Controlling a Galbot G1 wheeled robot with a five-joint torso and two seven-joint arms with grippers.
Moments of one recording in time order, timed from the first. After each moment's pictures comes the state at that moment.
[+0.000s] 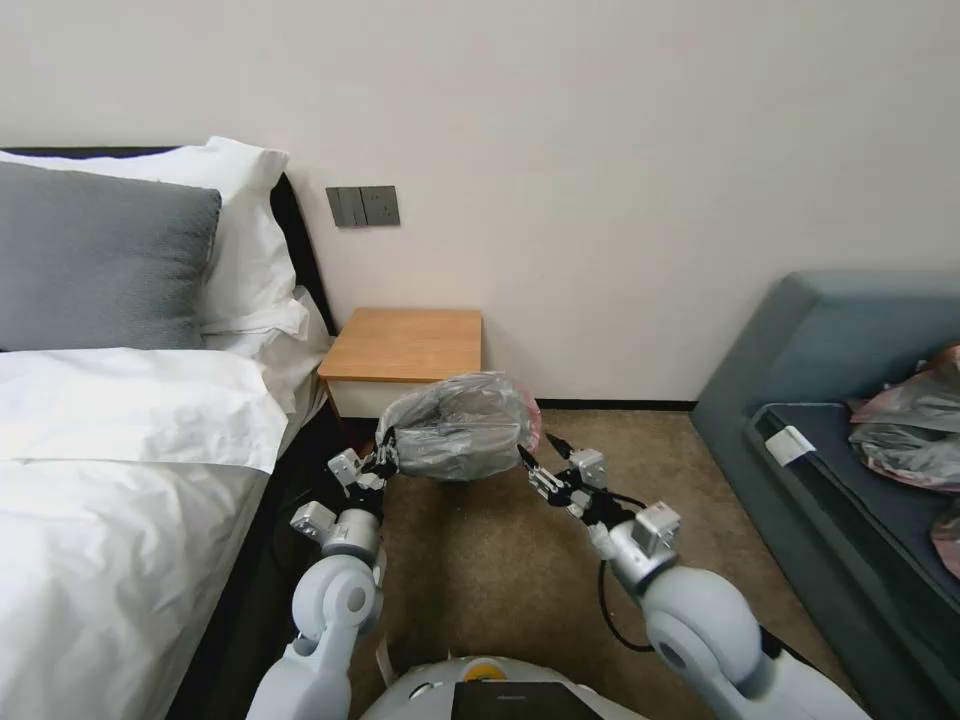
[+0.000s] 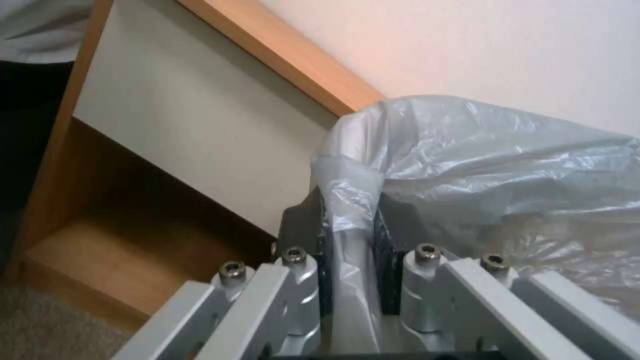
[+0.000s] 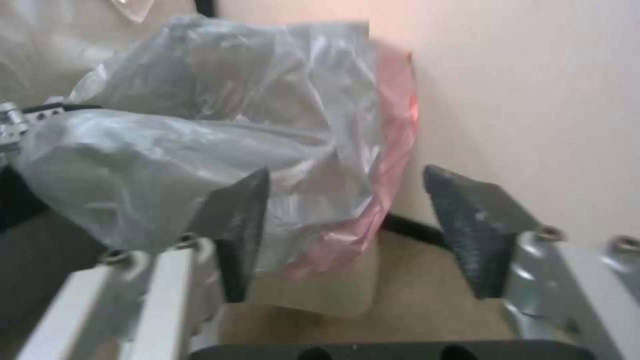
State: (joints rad) left arm 1.46 -1.45 -0.43 -2.17 -0.73 0.13 -0.25; right arm -1.50 0.92 0.29 2.45 0.39 -0.34 0.18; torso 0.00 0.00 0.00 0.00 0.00
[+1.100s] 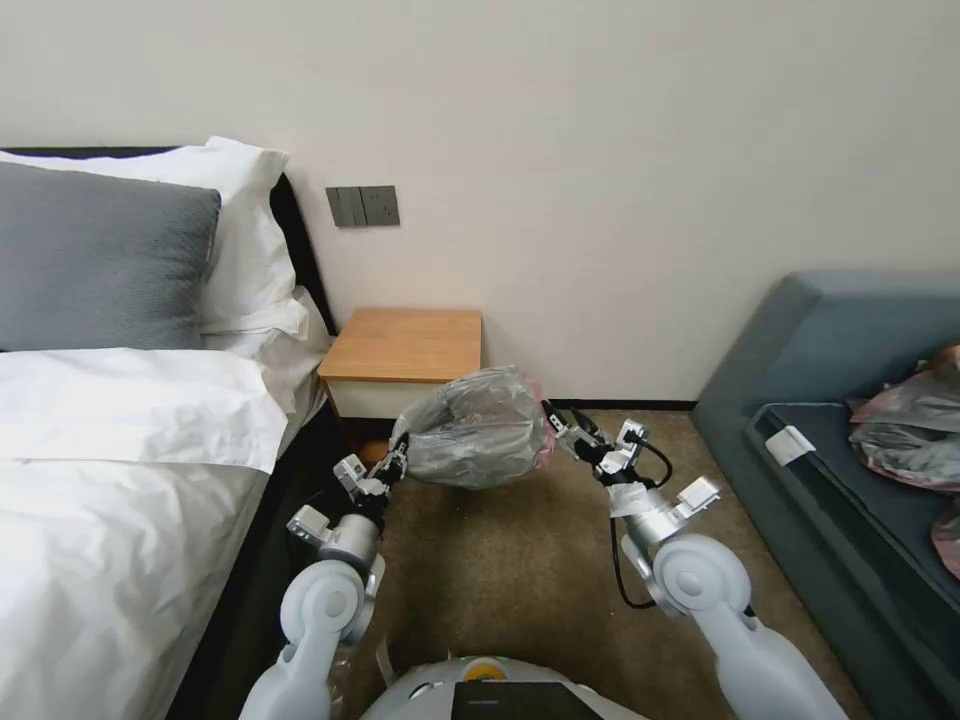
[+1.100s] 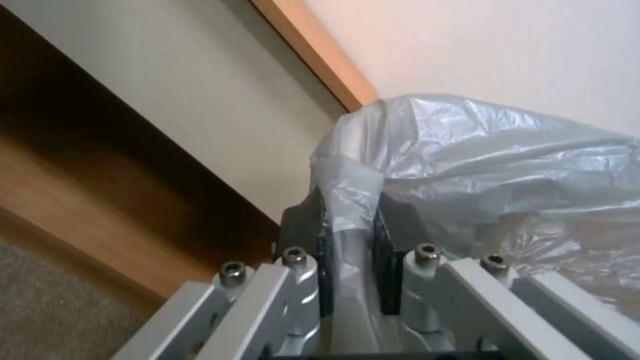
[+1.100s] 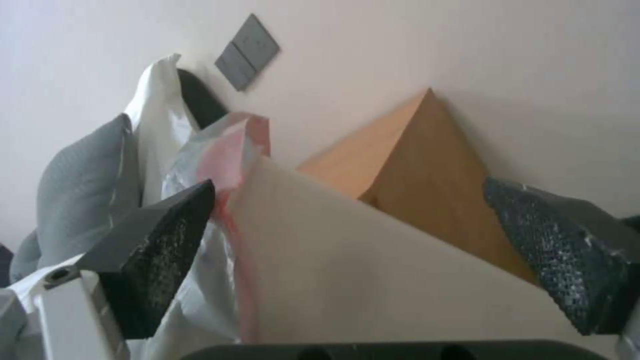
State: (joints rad) left arm 1.49 -1.40 -0.45 -2.19 -1.02 0.19 -0.19; right arm -1.40 1.09 0.45 2.20 1.10 -0.13 -0.07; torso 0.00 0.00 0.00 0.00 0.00
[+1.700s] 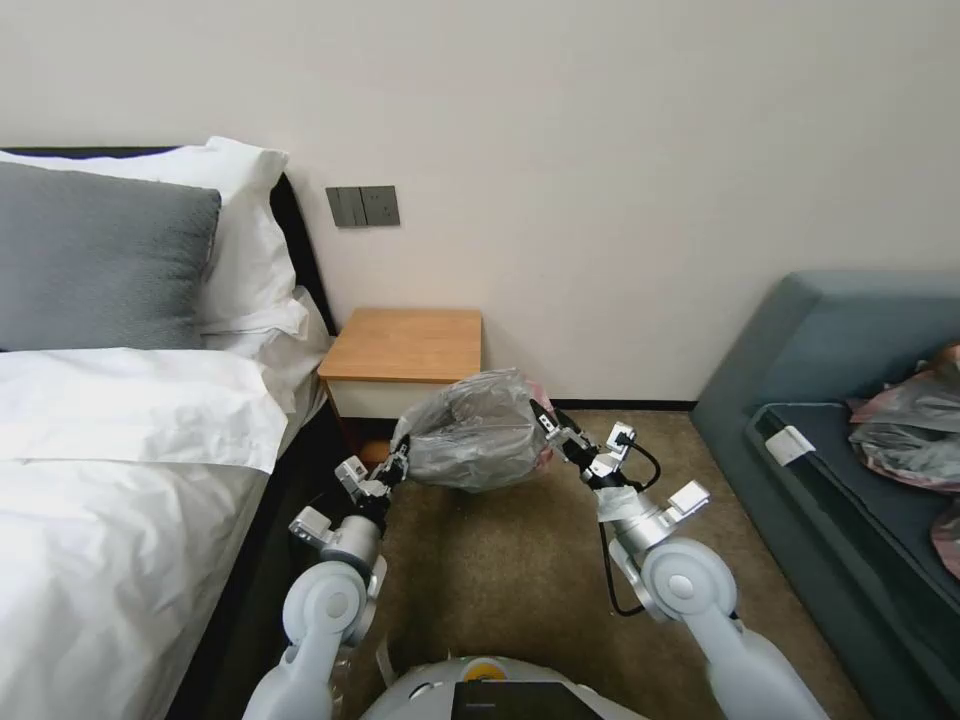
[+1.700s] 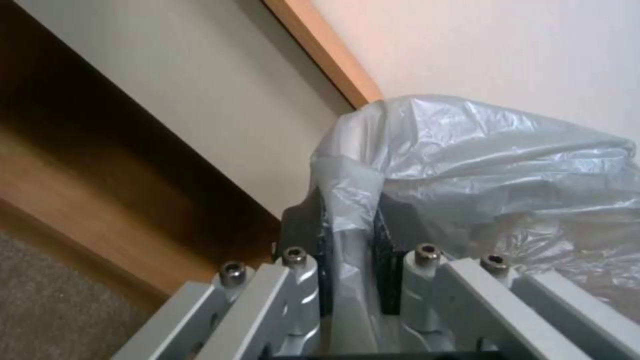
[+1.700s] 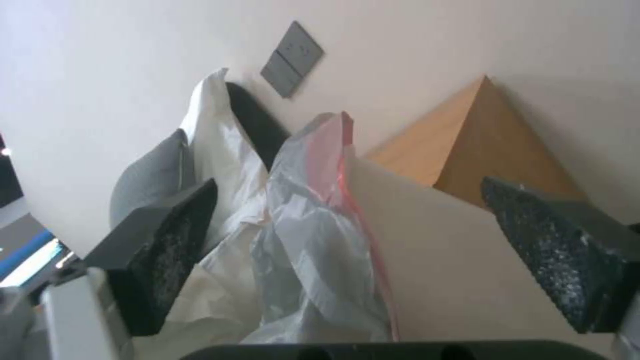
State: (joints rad) left arm 1.49 -1.41 -0.44 -2.18 -1.02 0.19 -0.19; right arm -1.40 1.10 0.41 2.23 1.17 -0.11 -0.11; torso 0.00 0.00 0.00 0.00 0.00
